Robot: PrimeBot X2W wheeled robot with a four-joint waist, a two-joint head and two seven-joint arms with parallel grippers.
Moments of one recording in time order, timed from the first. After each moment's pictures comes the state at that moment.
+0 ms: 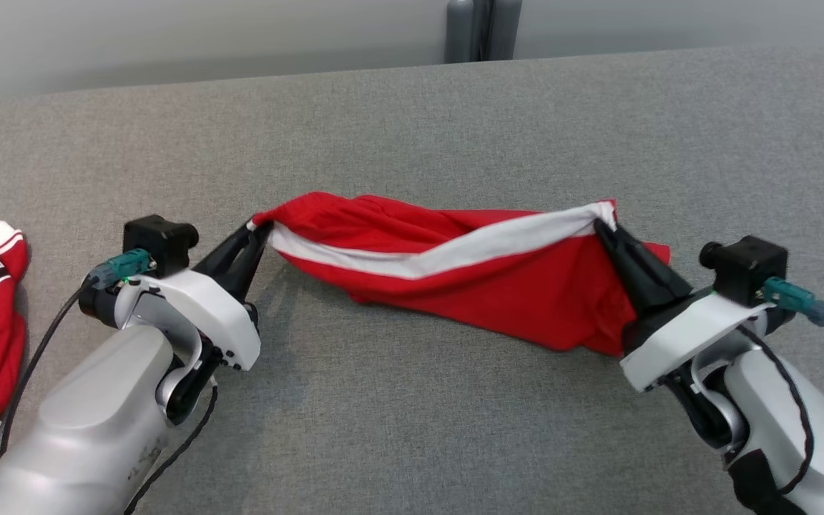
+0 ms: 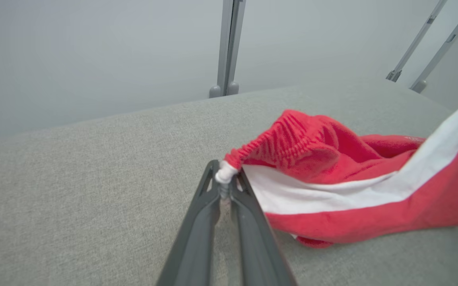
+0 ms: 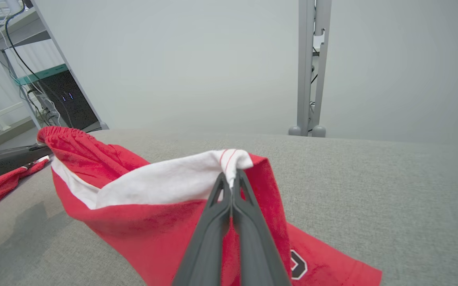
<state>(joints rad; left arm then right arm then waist) -0.75 0.37 -0.95 0.73 -0.92 -0.09 -0.26 -0.49 -0.27 0.51 0.40 0.57 0.13 -0.18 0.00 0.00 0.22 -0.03</state>
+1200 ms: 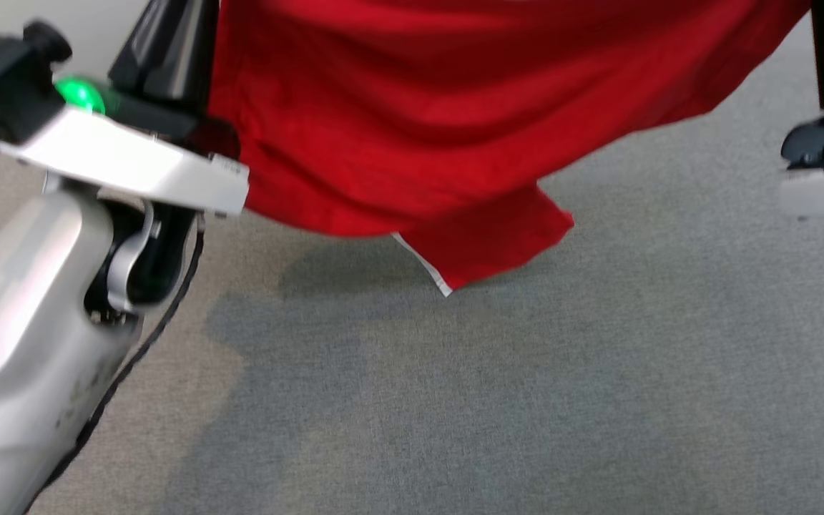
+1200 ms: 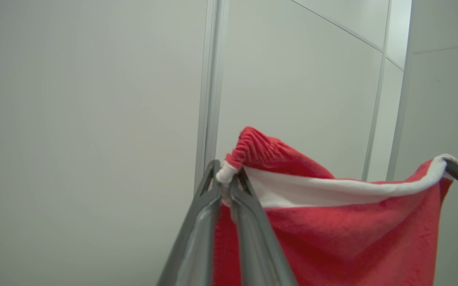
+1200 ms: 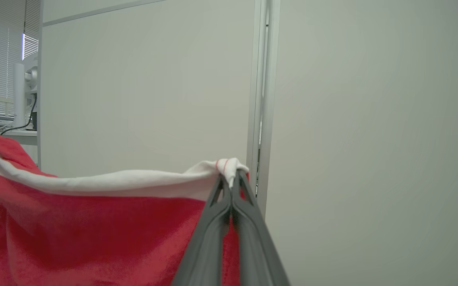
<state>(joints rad) -0.82 0.47 -0.61 0.00 -0.88 0.18 -0.19 -0.66 -0.34 0.16 -0.02 0.46 0.13 -0.09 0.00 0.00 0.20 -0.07</state>
